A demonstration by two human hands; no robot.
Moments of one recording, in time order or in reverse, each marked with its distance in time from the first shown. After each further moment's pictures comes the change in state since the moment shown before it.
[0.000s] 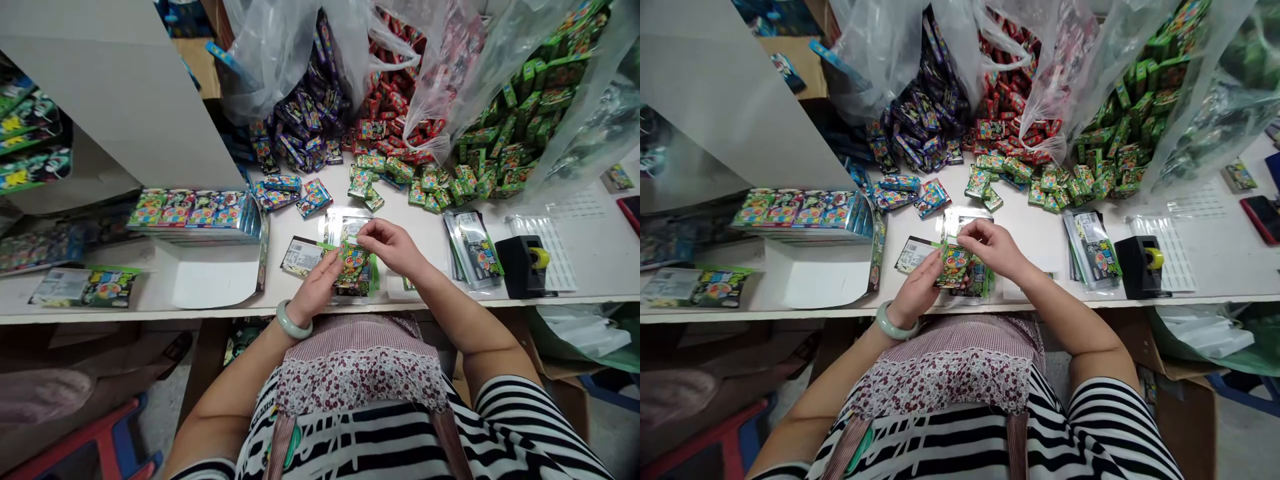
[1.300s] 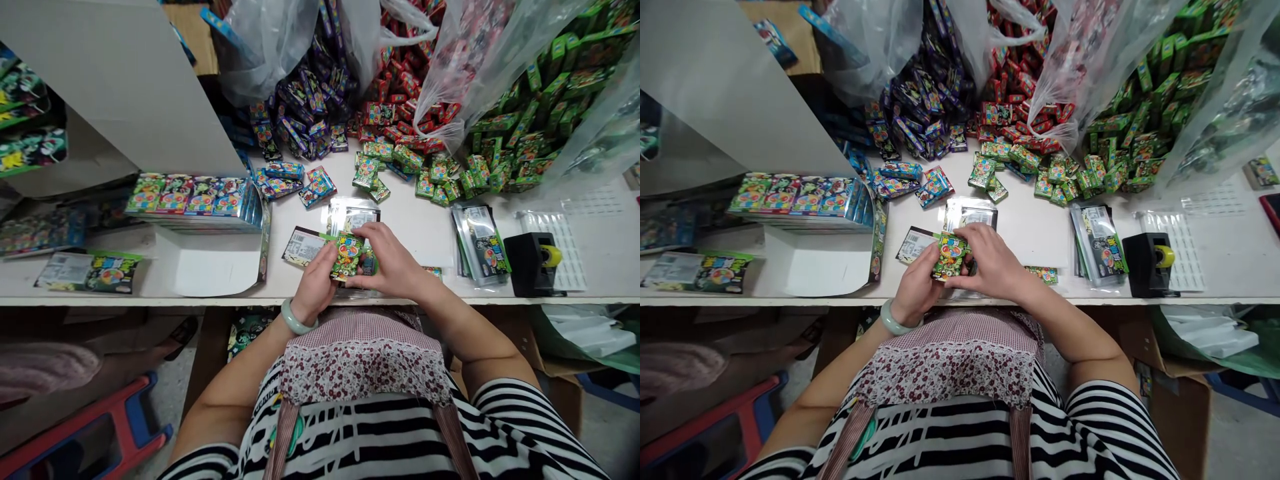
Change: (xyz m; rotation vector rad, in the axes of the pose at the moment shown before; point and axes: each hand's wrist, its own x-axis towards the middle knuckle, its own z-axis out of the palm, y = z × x) left_hand -0.003 0.016 0.023 -0.378 0.185 -0.113; right_hand -0.031 -0.002 0.008 -0.698 -0.148 -0.318
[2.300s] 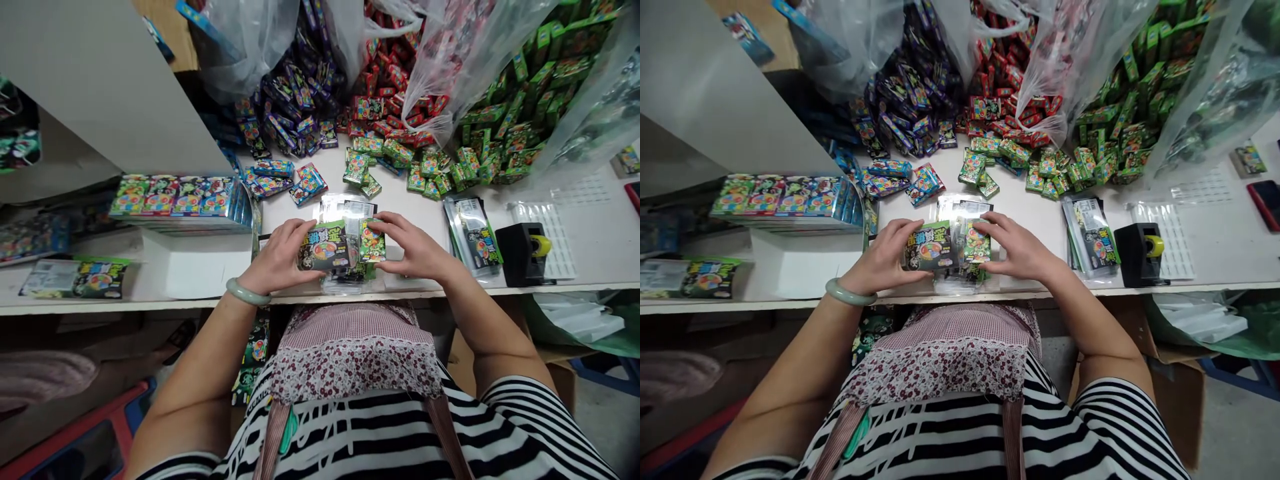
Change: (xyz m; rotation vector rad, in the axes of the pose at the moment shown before) left_hand 0.034 0.057 -0.074 1.516 -0.387 0.590; right_hand -0.024 0.043 -0.046 -0.005 -0.100 -0.010
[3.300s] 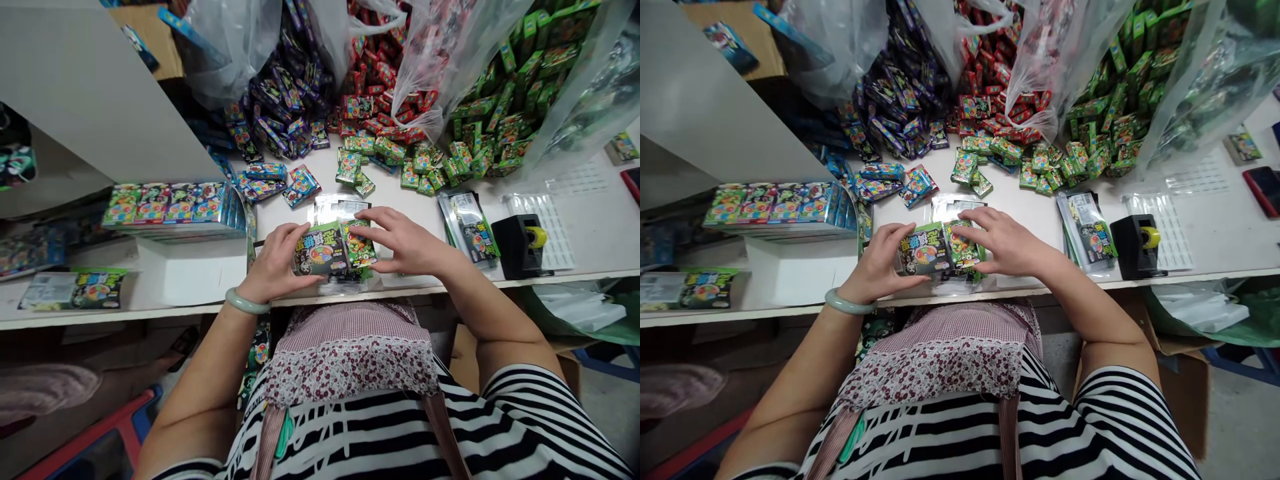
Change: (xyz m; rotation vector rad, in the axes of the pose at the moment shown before) left_hand -0.005 0.005 0.006 0.121 0.119 0.141; right_hand 0.014 -0.008 -0.009 -0.205 -0.094 -0.200
